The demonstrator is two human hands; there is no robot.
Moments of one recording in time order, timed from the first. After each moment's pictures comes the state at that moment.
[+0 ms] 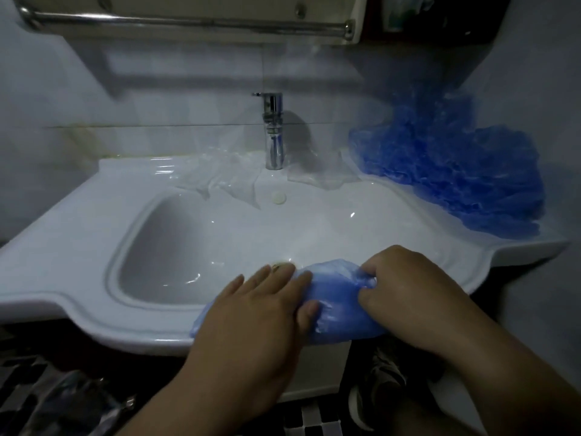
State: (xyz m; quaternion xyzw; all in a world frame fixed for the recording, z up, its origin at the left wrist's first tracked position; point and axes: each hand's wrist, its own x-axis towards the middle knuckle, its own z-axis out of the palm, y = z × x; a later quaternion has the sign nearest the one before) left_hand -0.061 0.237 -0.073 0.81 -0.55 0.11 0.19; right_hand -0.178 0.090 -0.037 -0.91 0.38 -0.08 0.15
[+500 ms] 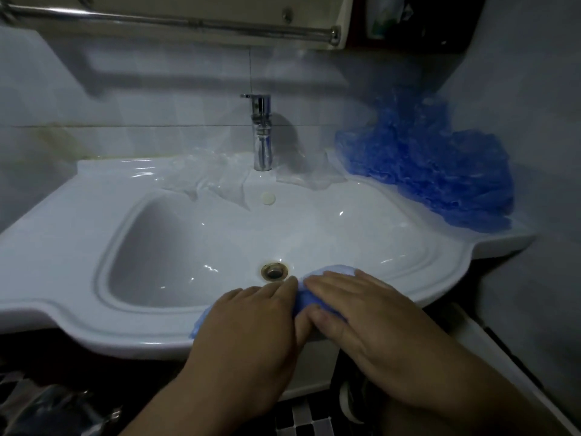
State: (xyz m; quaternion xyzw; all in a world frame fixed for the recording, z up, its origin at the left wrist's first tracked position) left_hand -0.052 0.244 -0.080 0.79 -0.59 0.09 0.16; right_hand -0.186 0.121 -0.064 -0.97 0.16 -0.11 0.14
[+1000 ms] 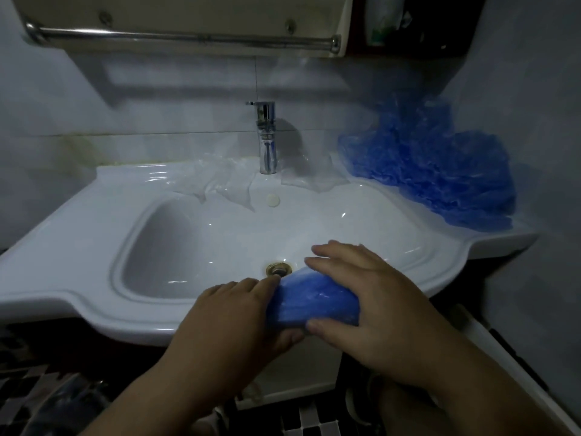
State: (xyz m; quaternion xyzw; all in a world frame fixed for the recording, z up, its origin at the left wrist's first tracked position) left_hand -0.049 0.257 -0.072 0.82 -0.56 0.07 0.12; right_hand -0.198 0.117 -0.054 -0.96 0.14 -0.17 0.16
